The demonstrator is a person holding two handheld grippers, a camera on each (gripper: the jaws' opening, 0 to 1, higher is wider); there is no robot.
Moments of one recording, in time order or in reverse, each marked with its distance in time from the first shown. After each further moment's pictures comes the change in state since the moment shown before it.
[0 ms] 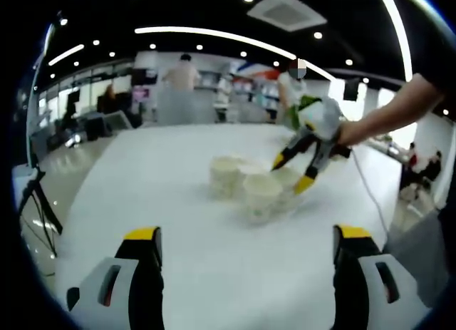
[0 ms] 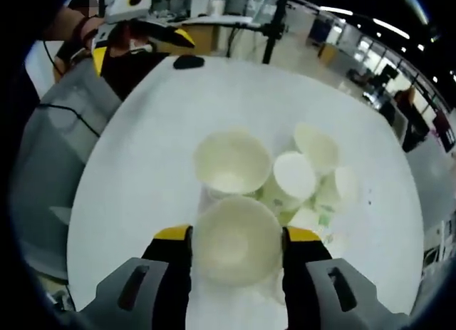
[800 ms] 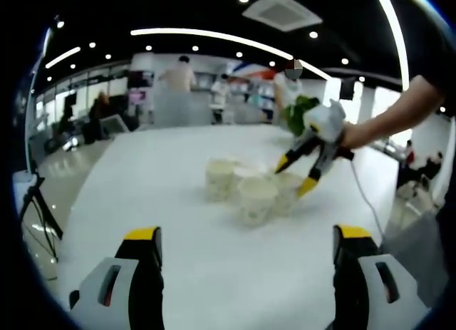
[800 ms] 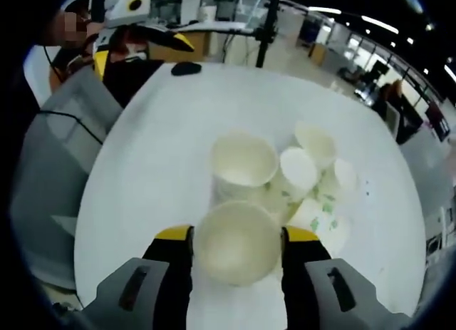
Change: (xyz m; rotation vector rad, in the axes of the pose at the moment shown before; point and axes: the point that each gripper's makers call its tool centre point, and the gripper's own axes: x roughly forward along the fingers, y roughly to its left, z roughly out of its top) left arm -0.006 -0.009 0.009 0.018 -0.005 -0.016; right arm -0.012 0.014 -0.004 0.052 -0.028 -0.029
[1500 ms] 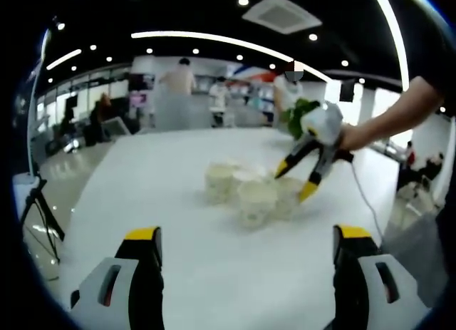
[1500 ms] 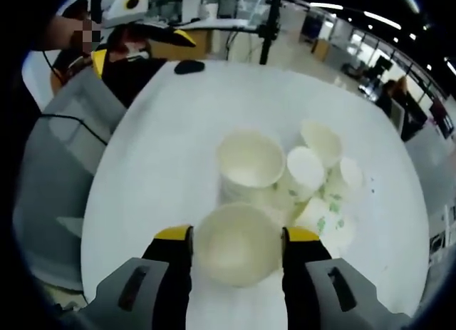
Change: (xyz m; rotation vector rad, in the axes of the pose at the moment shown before) left arm -0.003 0.000 0.002 -0.001 -0.014 0.007; right arm 0.000 0.008 0.001 0.018 0.031 0.036
